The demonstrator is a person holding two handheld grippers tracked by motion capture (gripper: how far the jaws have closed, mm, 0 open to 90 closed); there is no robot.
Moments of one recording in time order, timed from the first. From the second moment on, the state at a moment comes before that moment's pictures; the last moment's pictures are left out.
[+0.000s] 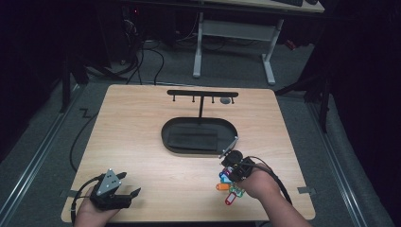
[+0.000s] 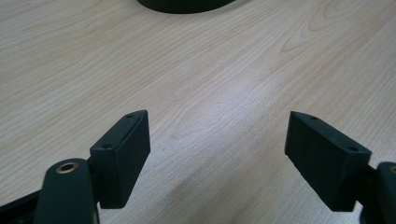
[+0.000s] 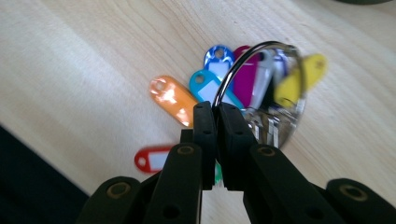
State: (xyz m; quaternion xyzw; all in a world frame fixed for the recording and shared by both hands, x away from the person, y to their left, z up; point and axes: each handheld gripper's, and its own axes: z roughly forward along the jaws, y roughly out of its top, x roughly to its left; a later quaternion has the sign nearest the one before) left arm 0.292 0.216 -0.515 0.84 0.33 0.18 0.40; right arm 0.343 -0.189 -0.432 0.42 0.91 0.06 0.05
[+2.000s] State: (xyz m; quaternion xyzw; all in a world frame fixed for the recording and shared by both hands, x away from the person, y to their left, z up) left arm 0.293 0.229 -0.519 0.84 0.34 0.18 0.39; right arm 0.410 -0.190 -0.277 0.41 0.90 0.09 0.12
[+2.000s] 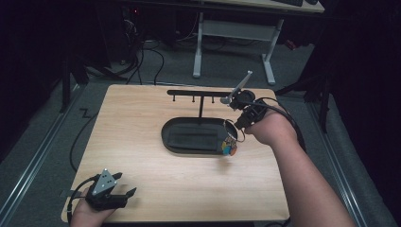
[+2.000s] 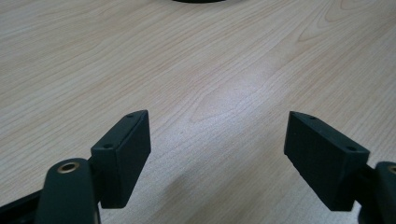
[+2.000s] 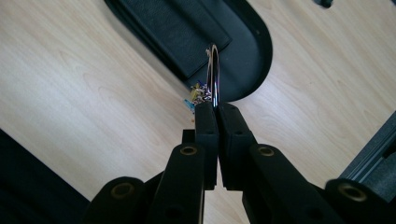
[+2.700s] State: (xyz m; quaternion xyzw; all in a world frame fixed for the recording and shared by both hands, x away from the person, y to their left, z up) left arm 0.292 0.232 -0.522 0.83 0.34 0.18 0.39; right arm 0.466 -0.192 -0.284 0.44 0.89 0.09 0.12
